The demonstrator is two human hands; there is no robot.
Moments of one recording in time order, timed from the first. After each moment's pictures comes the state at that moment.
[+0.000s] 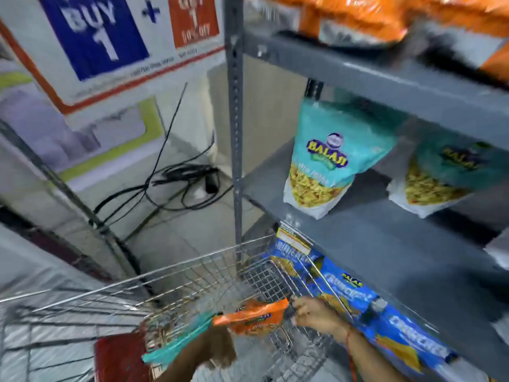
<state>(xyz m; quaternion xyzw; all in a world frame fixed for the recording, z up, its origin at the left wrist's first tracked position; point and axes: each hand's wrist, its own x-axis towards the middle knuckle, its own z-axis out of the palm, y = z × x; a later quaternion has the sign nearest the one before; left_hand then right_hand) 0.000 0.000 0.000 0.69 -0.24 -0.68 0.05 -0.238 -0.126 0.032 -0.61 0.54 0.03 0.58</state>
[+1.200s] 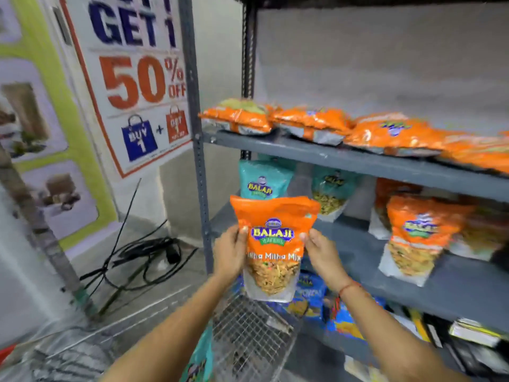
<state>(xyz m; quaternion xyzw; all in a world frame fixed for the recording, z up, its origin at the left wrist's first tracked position) -0.053 -0.019 0.250 0.61 -0.55 -0.25 0.52 -0.268 -0.025 0.266 -0.65 0.56 -0.43 0.29</state>
